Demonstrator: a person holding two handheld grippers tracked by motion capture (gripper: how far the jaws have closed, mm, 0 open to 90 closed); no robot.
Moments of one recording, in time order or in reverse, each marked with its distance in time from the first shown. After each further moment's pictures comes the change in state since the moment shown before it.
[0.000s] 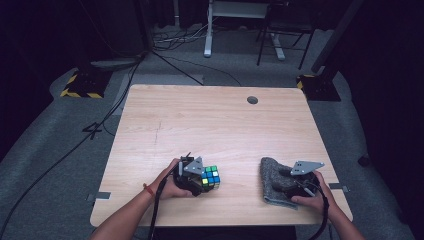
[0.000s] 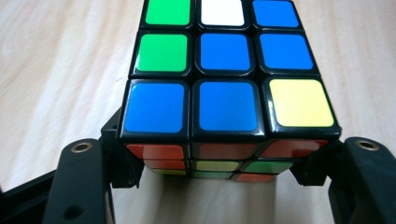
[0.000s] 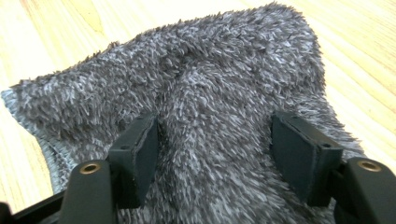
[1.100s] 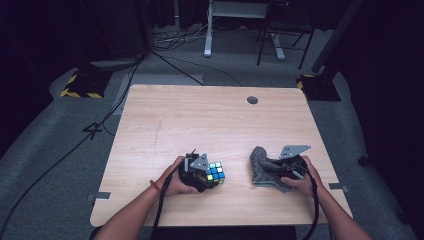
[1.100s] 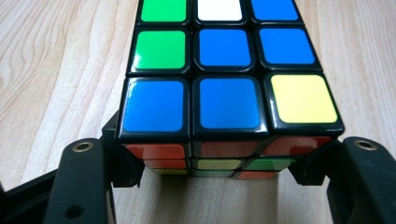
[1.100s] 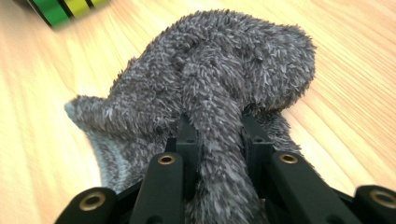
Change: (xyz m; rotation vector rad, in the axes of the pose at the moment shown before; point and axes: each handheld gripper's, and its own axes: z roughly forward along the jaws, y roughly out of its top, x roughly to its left) left arm 0.009 0.011 0.012 0.007 0.011 0.002; right arm -0.023 0.044 0.026 -0.015 0.060 -0.029
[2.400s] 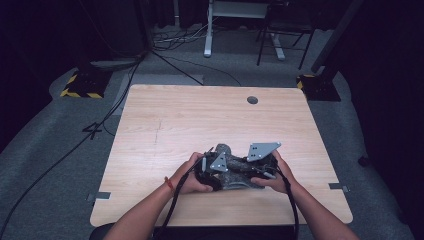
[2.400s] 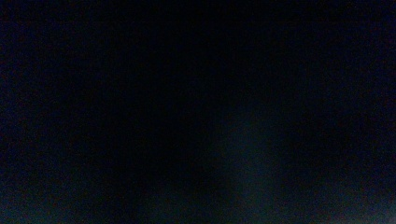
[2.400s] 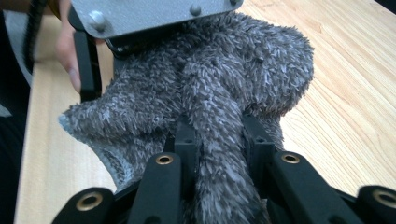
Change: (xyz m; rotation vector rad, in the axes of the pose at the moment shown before) left arm -0.017 0.051 0.012 0.051 0.073 0.107; right arm 0.080 0.100 0.017 -0.106 0.117 -0.232
